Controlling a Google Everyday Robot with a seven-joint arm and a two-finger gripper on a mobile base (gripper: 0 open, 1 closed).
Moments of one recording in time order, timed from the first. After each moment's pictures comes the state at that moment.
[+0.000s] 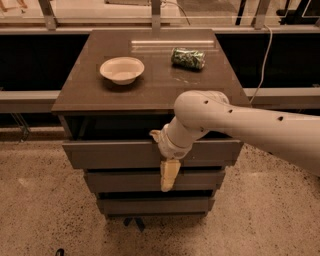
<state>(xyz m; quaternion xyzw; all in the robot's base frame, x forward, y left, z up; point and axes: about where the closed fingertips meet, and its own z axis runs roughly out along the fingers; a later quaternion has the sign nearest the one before) 0.539 -0.005 0.675 -0.76 0.61 0.08 0.20</state>
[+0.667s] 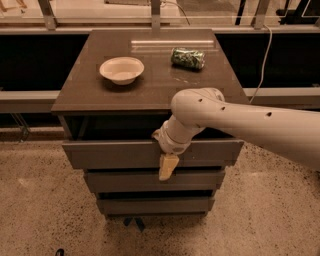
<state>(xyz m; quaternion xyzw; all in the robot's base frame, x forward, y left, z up) 0.565 -0.010 0.664 -0.76 0.62 0.06 0.19</state>
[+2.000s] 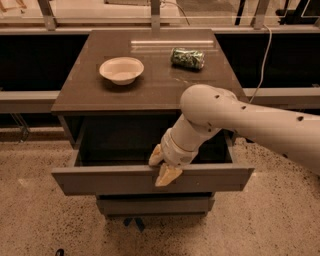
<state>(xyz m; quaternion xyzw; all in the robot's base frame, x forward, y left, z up) 0.484 -0.005 0.698 -0.78 0.58 0.15 0.17</state>
